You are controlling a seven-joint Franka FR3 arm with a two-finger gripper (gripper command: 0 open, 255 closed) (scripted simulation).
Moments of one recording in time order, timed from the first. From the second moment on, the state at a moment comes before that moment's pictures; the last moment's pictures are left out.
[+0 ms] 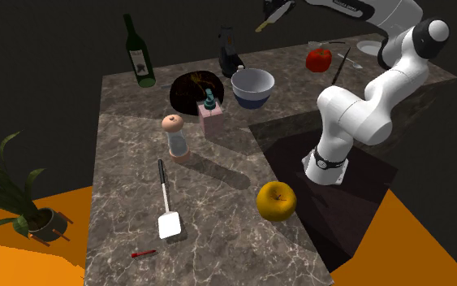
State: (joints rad) arm -0.31 -1.28 -0.95 -2.08 -1.35 1.62 -2.18
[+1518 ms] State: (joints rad) arm -0.24 -1.36 -1.18 -1.87 -1.50 1.74 -2.38
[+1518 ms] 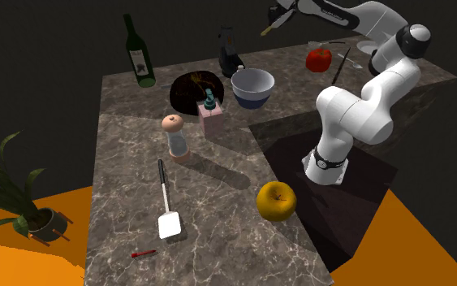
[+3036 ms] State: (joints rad) arm -0.31 -1.47 -1.37 -2.03 -1.67 1.89 -2.32
